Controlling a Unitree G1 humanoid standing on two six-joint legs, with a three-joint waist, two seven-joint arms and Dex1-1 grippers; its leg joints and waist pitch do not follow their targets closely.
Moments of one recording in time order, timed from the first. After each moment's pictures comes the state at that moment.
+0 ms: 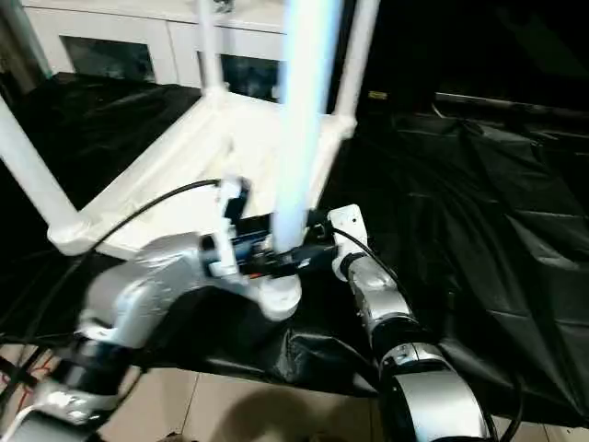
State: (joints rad) left arm -0.50 0.10 -0.22 0.09 -0.52 0.49 -0.89; right arm -0.66 -0.09 -0.05 1.11 -0.03 -0.16 0.30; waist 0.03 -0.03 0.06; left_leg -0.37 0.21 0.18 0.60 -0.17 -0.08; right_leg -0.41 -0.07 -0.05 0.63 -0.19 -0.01
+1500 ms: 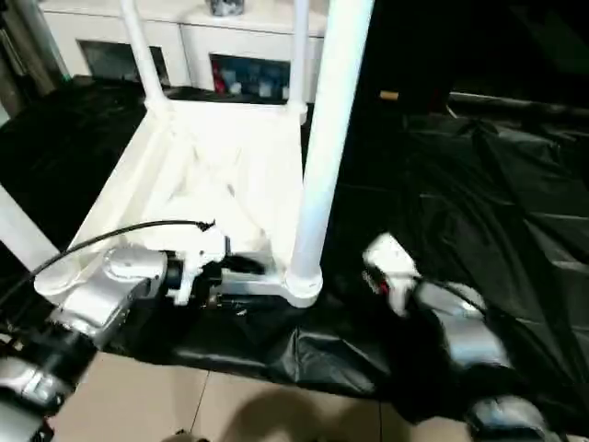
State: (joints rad) left arm -0.57 0.39 -0.37 0.56 -0.11 0.03 -1.15; right arm -0.30 -0.50 0.08 0.55 0.06 -0.08 1.03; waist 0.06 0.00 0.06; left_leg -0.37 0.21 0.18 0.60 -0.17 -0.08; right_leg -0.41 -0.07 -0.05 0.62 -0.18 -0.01
